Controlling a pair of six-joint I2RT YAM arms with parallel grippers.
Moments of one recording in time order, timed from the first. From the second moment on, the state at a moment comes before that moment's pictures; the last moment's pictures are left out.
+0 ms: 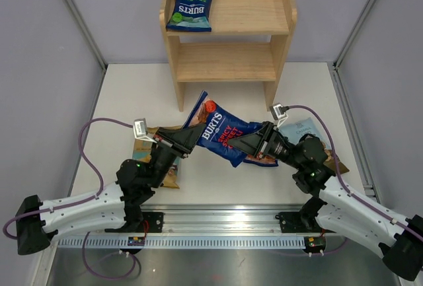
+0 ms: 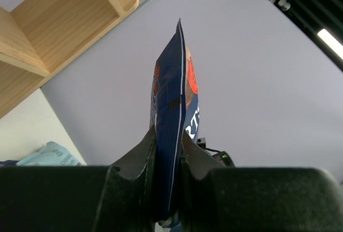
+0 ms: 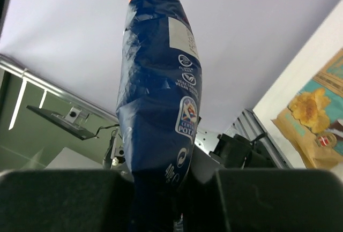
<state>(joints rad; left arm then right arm) -1.12 0.76 0.44 0.87 -0.44 -0.85 0.75 0.80 0.51 0.64 -0.42 1.24</state>
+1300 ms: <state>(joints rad) -1.12 0.49 1.09 -0.88 -0.76 -0.53 0.39 1.54 1.84 0.00 -0.20 1.17</state>
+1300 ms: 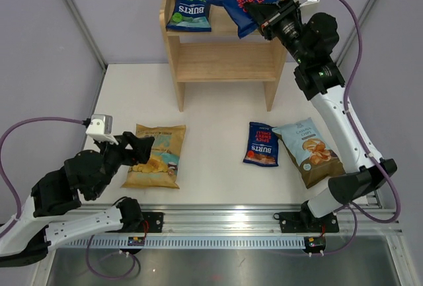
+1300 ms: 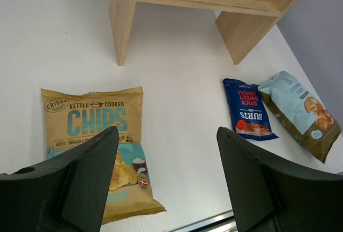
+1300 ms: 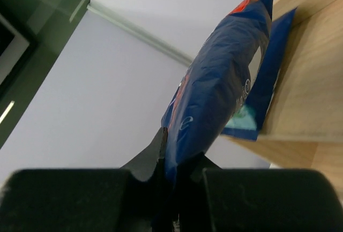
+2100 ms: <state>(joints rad) -1.12 0.29 0.91 -0.86 -0.77 -0.47 0.45 1.92 2.24 -0.19 0.29 1.19</state>
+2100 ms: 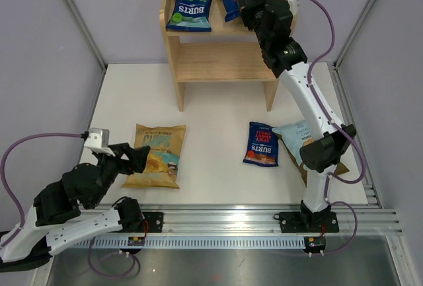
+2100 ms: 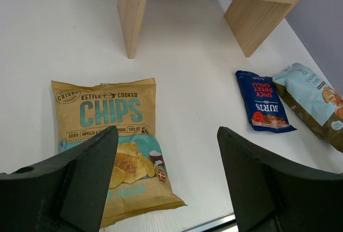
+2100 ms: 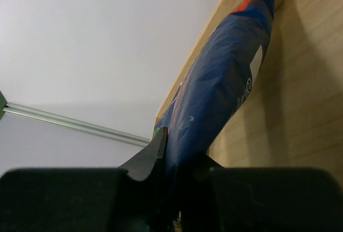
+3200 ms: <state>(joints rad) -1.12 0.25 0.91 -0.89 -0.79 -0.51 0.50 1.98 2.46 -0.66 0.37 1.20</state>
